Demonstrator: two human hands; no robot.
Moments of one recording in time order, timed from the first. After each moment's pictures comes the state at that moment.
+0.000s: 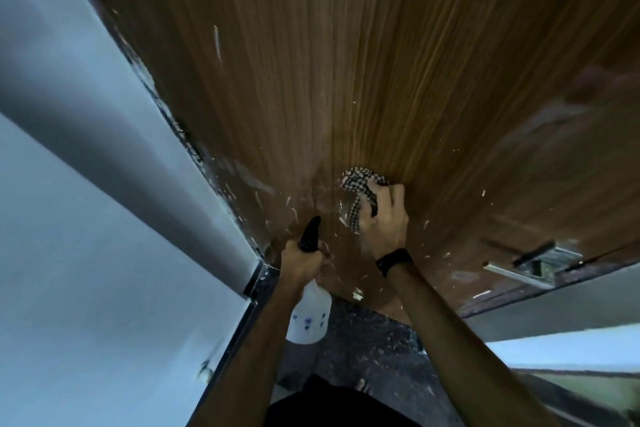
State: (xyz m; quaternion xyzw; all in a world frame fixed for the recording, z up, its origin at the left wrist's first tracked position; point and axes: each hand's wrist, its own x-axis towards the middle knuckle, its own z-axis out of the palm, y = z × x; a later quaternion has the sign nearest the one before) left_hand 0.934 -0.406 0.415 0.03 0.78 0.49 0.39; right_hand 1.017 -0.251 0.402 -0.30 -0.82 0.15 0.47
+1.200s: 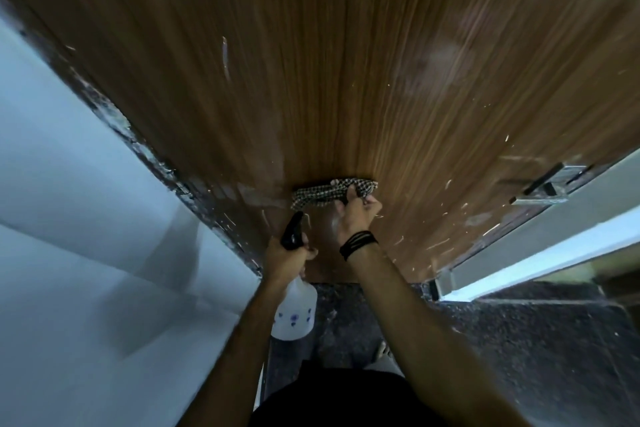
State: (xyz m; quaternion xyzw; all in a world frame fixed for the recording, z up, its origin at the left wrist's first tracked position) left_hand 0.791 -0.451 0.397 0.15 0.77 0.42 0.46; right_hand 0.870 -0.323 0.389 -0.57 -0.15 0.65 0.47
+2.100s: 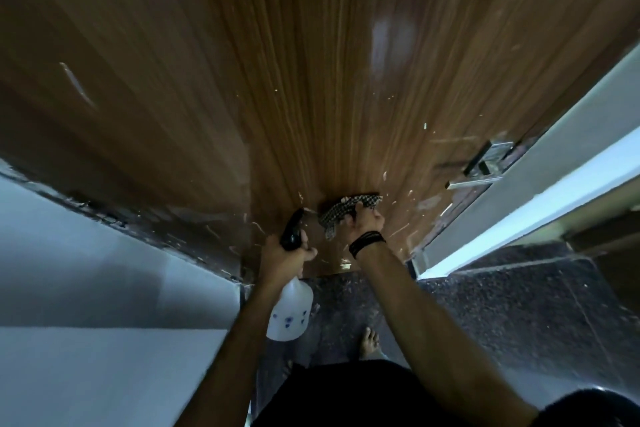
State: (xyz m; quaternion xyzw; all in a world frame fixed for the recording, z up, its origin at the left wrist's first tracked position) left_hand 0.880 -0.394 0.402 0.20 0.76 0.35 0.50; right_hand 1.002 -0.278 0.362 -0.60 0.04 0.64 0.48
